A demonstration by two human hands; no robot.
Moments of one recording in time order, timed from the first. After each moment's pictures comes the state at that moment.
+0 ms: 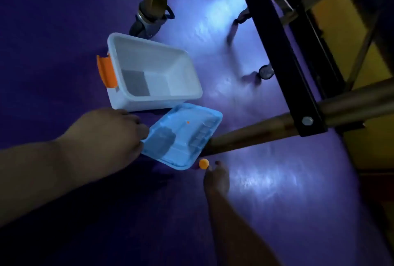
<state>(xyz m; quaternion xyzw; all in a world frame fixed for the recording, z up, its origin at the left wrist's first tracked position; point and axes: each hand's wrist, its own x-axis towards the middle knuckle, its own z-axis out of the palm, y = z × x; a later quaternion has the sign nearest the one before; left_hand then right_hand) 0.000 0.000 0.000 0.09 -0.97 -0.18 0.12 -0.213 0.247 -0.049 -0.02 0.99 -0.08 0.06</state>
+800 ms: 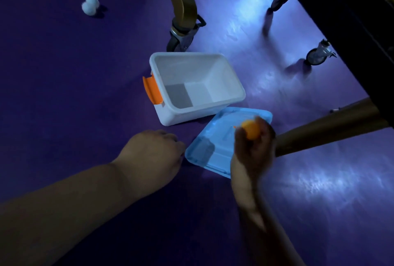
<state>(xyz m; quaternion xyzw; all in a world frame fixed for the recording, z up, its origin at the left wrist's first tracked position) 0.004 -0.005 -0.021 0.08 -0.98 -0.16 0.12 -0.133 0.130 -0.005 -0.24 0.81 -0.50 -0.20</state>
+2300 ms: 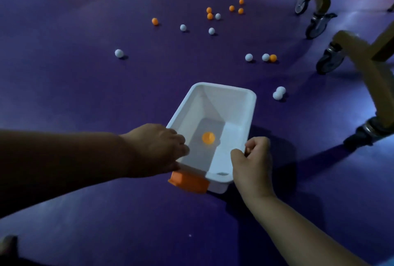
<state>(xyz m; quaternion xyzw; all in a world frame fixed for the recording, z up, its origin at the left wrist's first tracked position) 0.313 -0.195 0.066 0.26 -0.95 0.00 -0.19 0.120 -0.125 0.021 -0.41 0.74 -0.46 0.27</state>
